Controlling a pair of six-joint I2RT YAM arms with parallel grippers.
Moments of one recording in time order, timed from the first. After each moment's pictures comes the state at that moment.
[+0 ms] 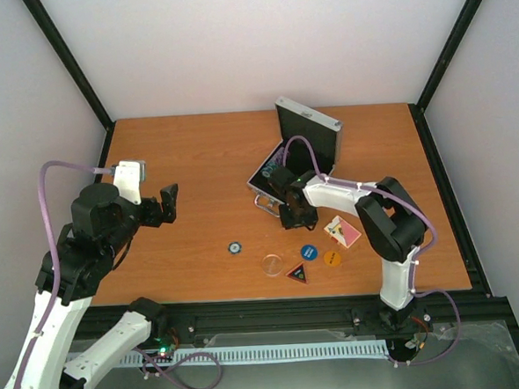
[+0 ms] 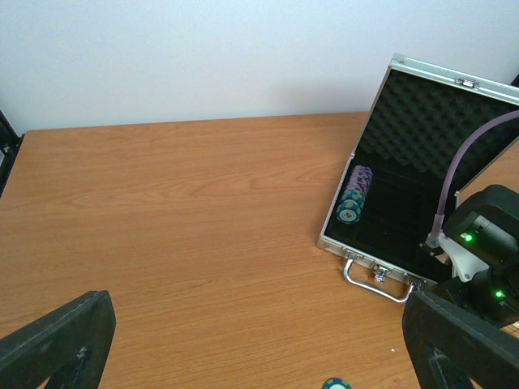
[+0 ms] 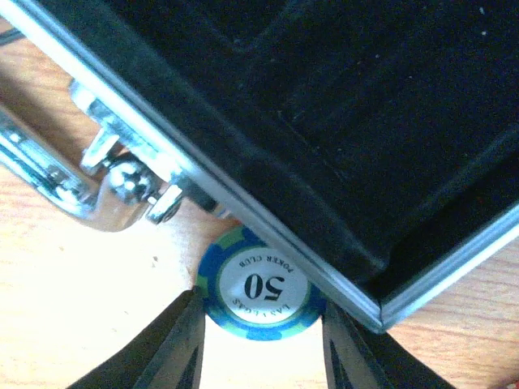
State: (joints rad) left arm -0.44 0.73 1.20 -0.90 -0.18 -0.20; right arm 0.68 1.90 1.23 -0.76 0.04 0.54
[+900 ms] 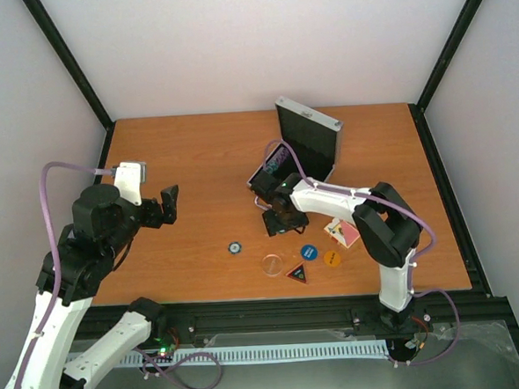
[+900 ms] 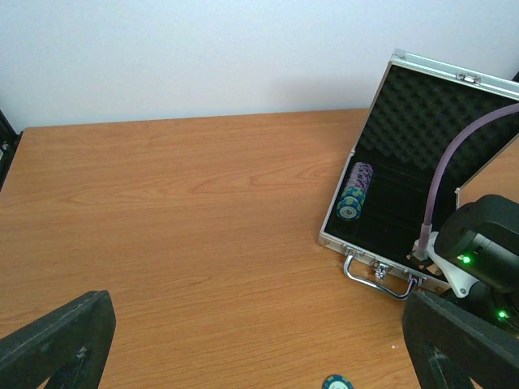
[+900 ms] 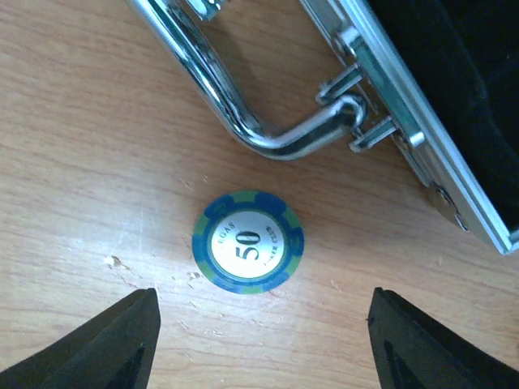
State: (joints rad) left arm -0.44 0.72 1.19 -0.90 -0.18 -0.20; right arm 0.81 1.89 1.31 -0.86 0.09 0.53
